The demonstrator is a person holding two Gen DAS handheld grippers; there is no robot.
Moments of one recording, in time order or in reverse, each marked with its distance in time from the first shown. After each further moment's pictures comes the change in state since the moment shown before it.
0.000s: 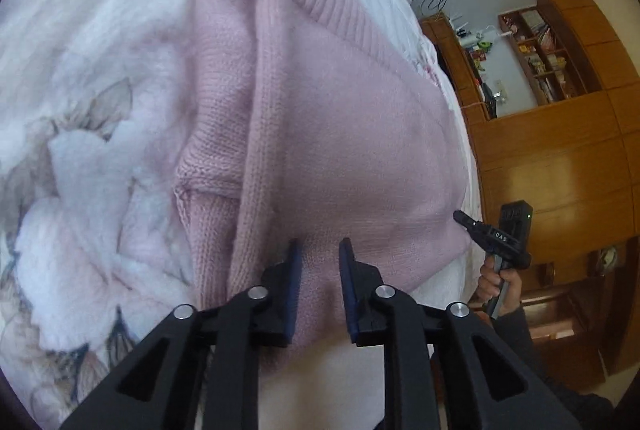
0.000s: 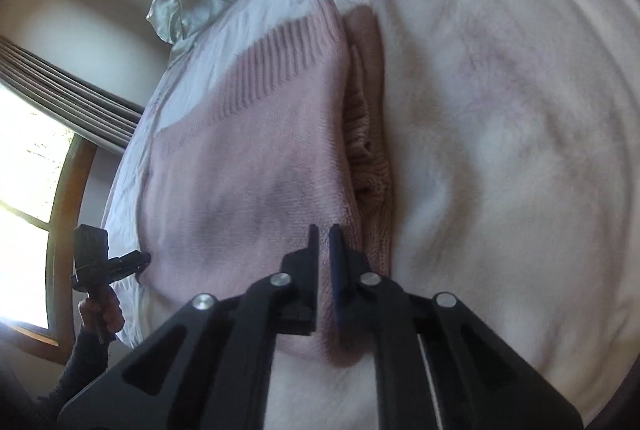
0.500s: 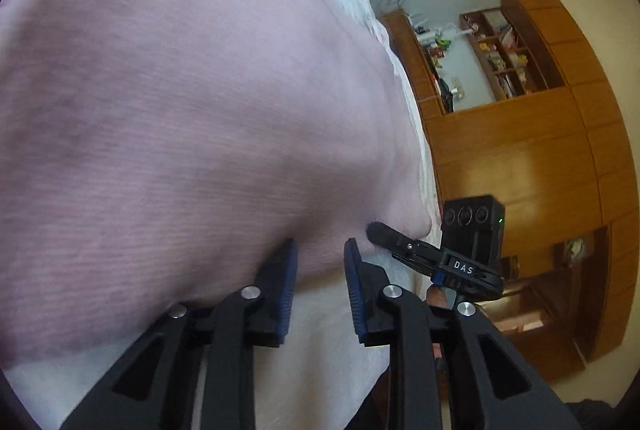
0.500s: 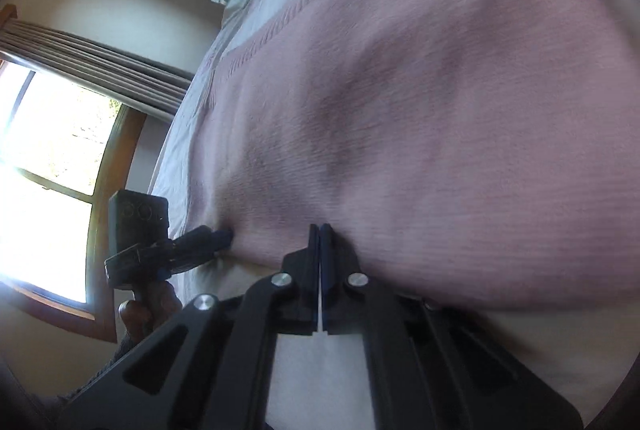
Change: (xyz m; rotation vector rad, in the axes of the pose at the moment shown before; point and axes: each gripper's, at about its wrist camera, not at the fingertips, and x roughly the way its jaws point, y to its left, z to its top) left arm 0.054 -0.001 -0.030 -0.070 0.004 -0.138; right arm 0.075 0.060 -0.049 0.009 0.107 0.183
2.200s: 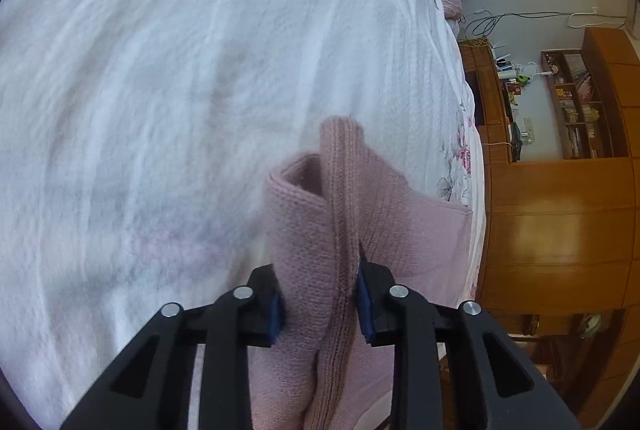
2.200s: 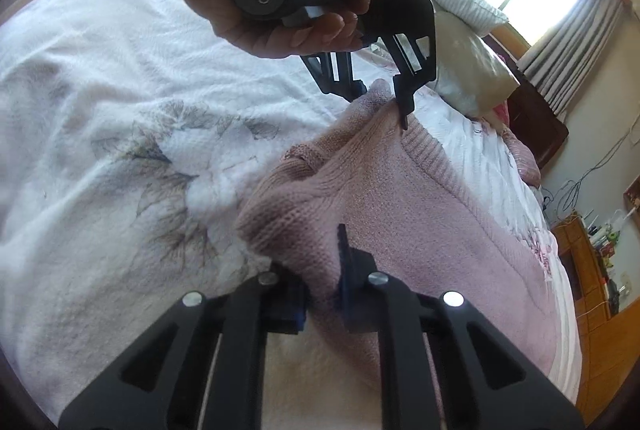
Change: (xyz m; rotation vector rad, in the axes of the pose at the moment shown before) left arm -0.042 0.018 0.225 -0.145 0.061 0.253; right arm 0.208 0.261 -0.110 -1.091 -0.231 -0.754
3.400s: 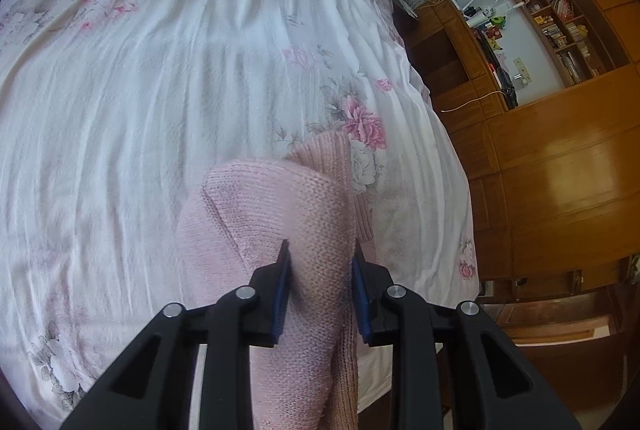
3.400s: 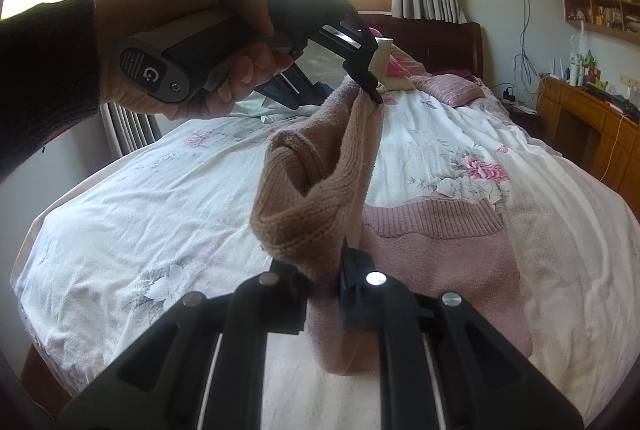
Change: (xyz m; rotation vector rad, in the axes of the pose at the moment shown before) left arm 0.036 -0.287 -0.031 0.252 0.003 0.143; right arm -0.120 -0.194 -0.057 0.657 -0.183 0.036
